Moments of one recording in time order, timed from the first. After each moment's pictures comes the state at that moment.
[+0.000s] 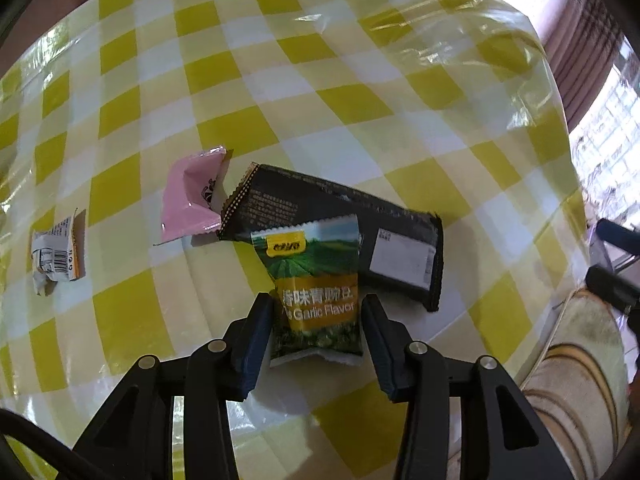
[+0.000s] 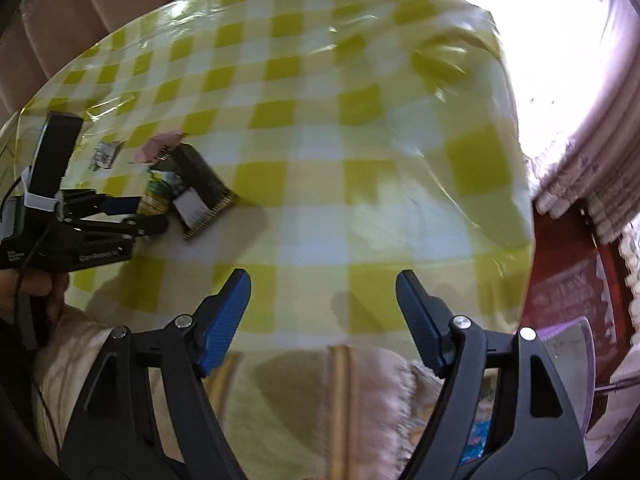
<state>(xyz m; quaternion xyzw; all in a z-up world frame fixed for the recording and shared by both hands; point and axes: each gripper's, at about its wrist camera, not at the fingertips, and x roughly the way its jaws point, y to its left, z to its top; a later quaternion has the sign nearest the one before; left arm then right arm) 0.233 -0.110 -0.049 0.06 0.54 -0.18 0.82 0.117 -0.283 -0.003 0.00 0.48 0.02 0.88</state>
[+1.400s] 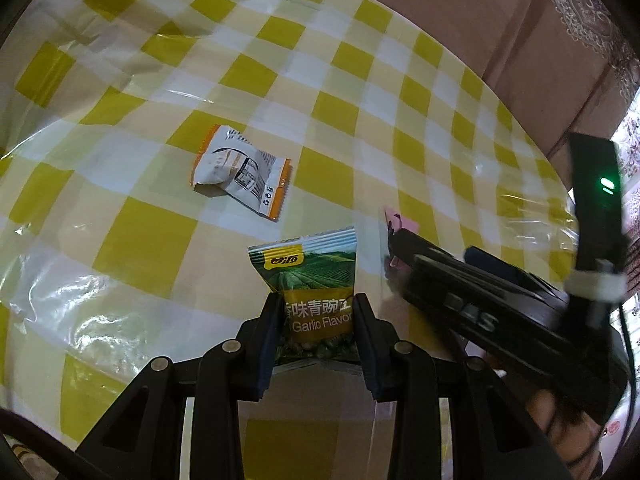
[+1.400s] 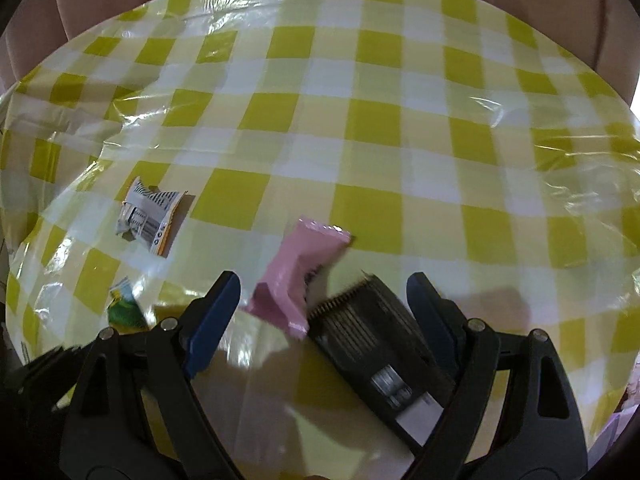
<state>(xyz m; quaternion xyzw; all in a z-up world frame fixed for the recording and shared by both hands) 0.200 0.044 -0.040 -0.23 0.46 -0.02 0.86 0.269 -0.079 -0.033 -0.06 0.46 0.07 0.88</state>
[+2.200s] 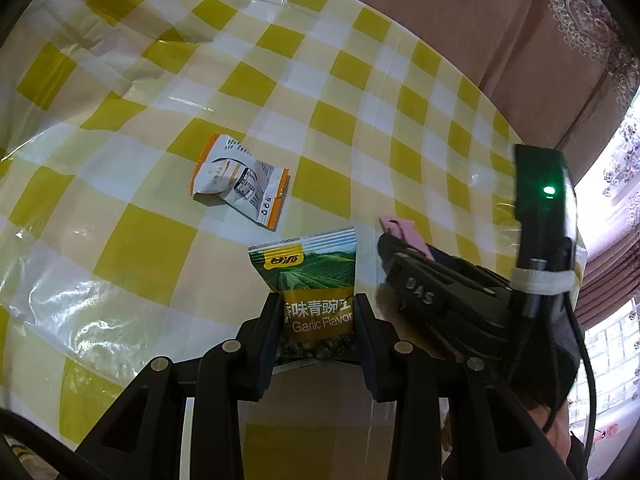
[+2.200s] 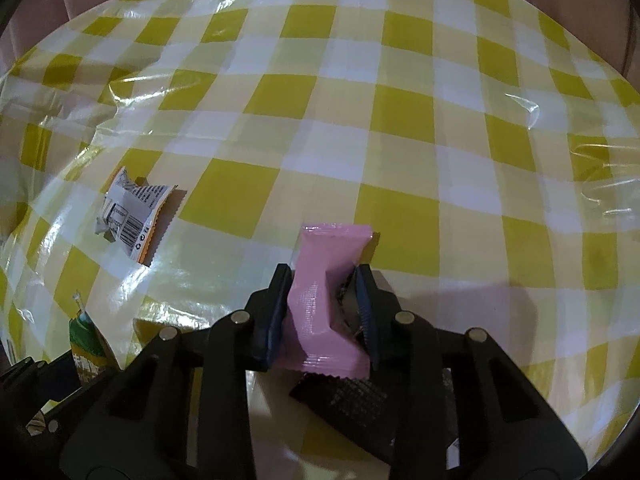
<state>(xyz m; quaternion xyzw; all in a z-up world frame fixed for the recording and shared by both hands) 0.197 0.046 -0.037 -0.24 0.44 -0.02 0.86 0.283 -0.075 -0.052 -0.06 0.45 0.10 0.88</state>
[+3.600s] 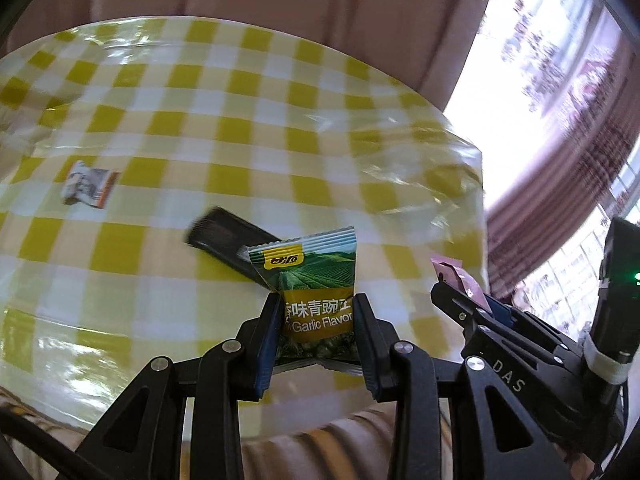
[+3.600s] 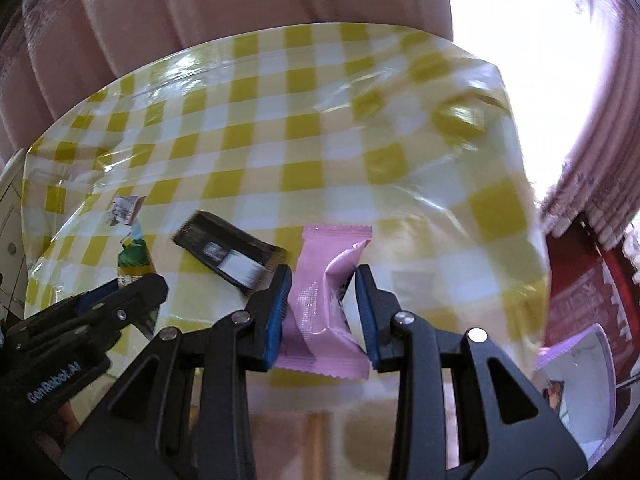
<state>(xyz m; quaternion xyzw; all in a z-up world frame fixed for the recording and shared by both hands) 0.133 -0.120 0.022 -0.14 0.42 -0.15 0.88 0.107 -0.268 0.021 0.04 0.40 -0.01 0.92</state>
